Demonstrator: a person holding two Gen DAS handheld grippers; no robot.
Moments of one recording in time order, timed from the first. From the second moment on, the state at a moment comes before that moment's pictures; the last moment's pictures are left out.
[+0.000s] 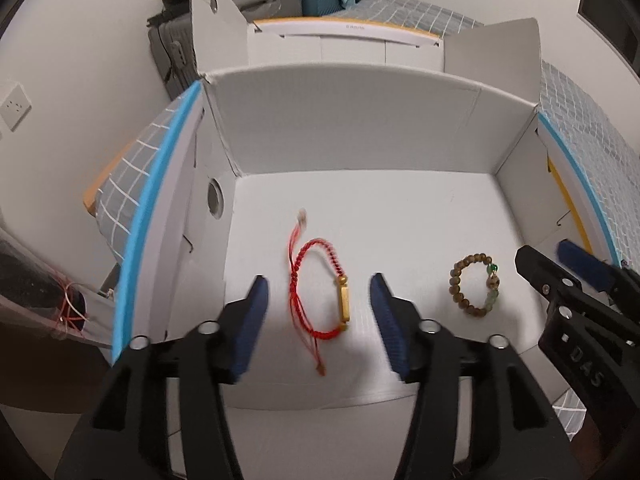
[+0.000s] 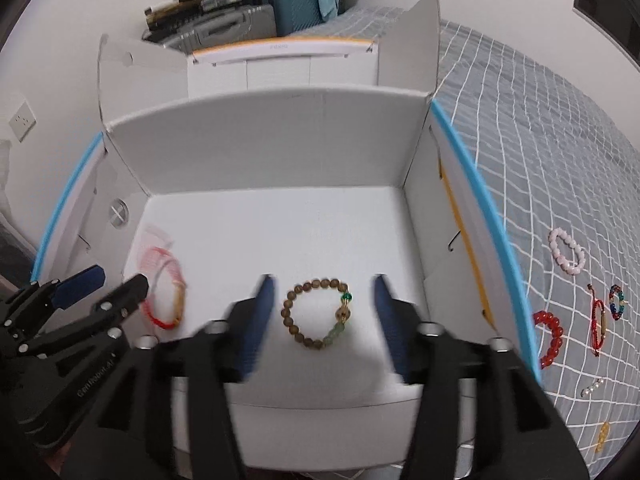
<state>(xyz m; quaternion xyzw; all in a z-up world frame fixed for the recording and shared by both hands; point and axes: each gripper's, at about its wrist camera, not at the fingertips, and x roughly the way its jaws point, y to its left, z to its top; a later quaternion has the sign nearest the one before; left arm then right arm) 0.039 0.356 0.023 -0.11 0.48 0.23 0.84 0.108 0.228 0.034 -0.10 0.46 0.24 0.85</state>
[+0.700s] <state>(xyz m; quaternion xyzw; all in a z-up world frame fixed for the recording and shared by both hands) 0.049 0.244 0.091 -0.06 0.38 0.17 0.91 0.077 0.065 0.116 -0.06 0.35 0.16 0.92</state>
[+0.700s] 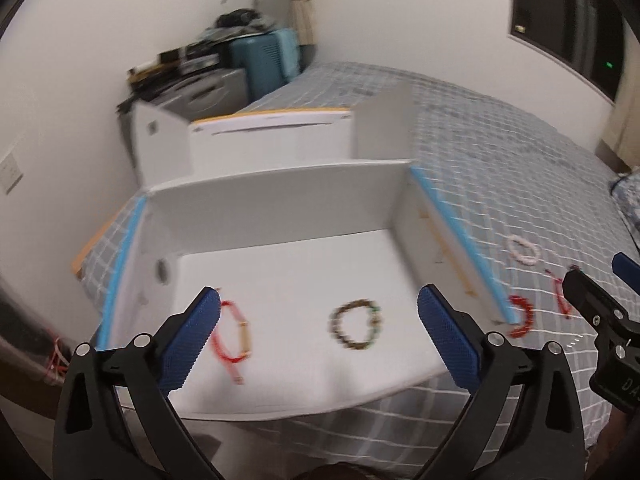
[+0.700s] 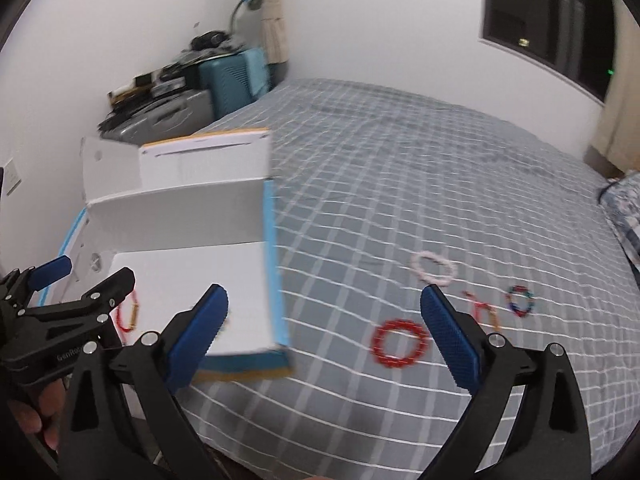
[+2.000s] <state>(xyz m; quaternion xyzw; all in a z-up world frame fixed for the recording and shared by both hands) 0.180 0.027 -0.069 -0.01 0.48 -0.02 0.88 0.065 -0.233 -0.057 0.02 0.46 -0.04 0.88</state>
